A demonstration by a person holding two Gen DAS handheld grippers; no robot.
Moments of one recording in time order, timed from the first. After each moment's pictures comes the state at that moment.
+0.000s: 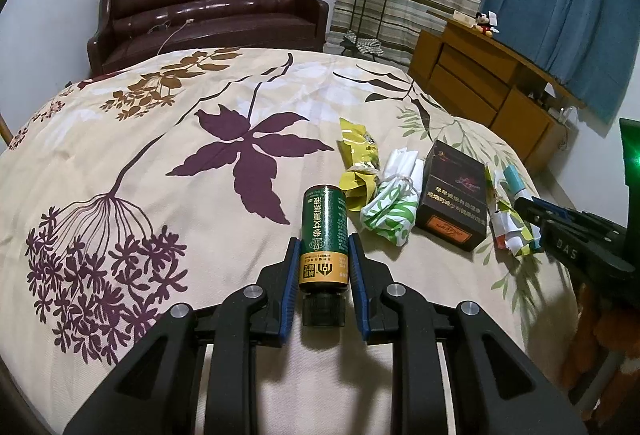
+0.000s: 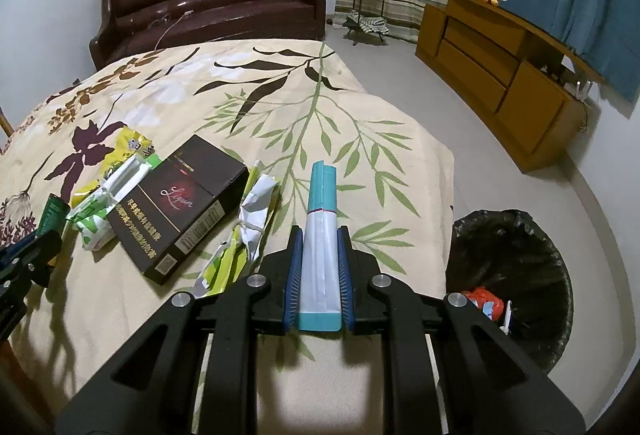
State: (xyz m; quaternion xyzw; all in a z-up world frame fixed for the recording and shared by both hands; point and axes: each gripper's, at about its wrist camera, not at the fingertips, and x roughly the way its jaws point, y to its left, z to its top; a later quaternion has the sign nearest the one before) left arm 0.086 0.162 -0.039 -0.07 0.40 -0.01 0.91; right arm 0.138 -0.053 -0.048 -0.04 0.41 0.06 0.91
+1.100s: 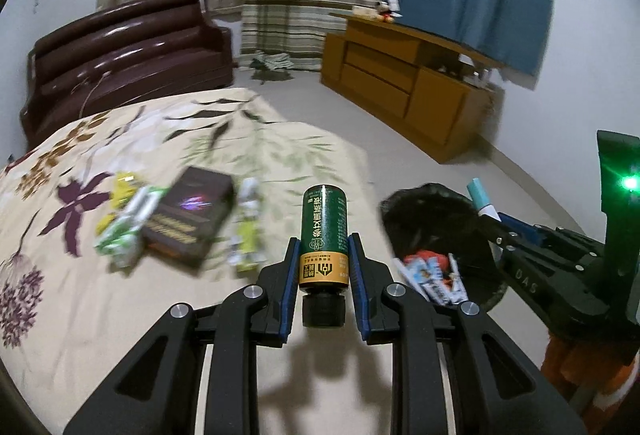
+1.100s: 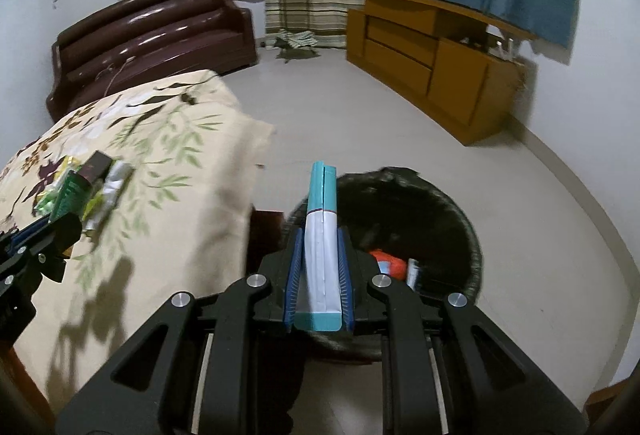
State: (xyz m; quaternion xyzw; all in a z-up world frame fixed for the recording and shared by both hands) left arm 0.072 -0.024 -0.010 0.00 0.36 -0.15 0.92; right arm 0.068 -0.209 -0.039 0.03 0.38 -0.04 0.93
